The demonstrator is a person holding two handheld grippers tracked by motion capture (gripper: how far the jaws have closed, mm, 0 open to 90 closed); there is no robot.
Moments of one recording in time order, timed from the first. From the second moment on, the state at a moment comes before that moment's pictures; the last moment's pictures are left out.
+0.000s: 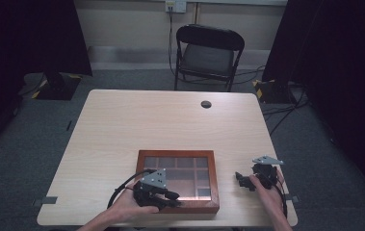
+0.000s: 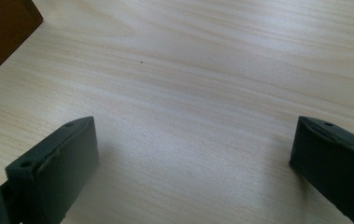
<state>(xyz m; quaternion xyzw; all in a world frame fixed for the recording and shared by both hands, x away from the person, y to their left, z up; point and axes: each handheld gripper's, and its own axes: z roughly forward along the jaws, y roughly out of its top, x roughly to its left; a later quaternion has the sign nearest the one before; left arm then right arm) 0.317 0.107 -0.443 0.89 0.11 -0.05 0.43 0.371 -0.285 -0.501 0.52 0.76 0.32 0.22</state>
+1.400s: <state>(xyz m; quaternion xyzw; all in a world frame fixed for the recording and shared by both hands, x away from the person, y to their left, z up) 0.335 0.103 -0.408 0.89 0.10 -0.10 0.43 0.347 -0.250 -0.472 0.37 0.81 0.44 0.10</state>
